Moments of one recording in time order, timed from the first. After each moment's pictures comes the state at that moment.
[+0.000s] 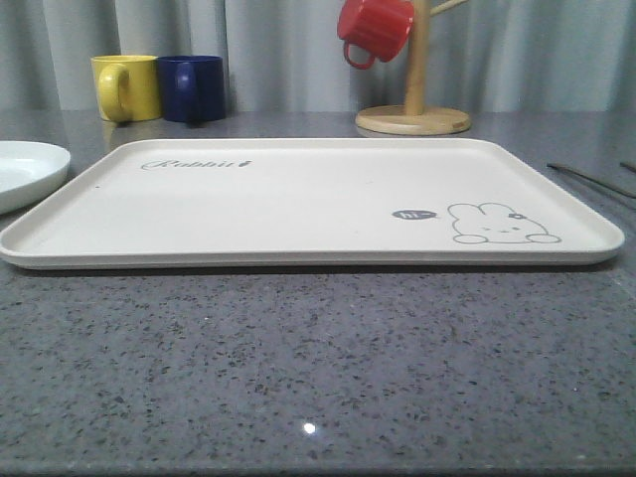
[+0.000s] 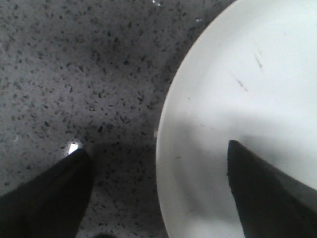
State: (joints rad) left arm 0.23 1.65 -1.20 -0.12 0.84 0.06; right arm 0.06 -0.01 0.02 -0.02 -0.03 0.16
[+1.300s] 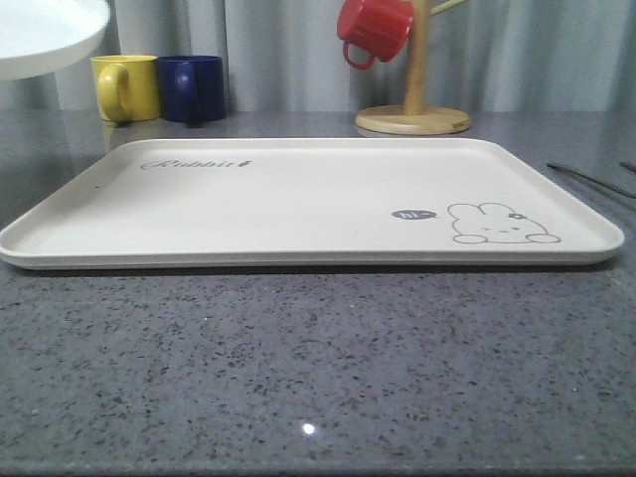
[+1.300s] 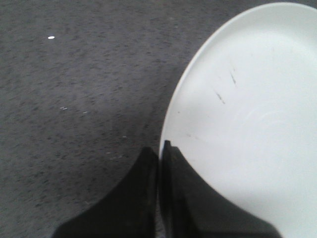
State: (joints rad) left arm 0.18 1.35 -1.29 -0.43 0.94 0.30; right arm 0.06 -0.01 0.02 -0.02 -0.03 0.16
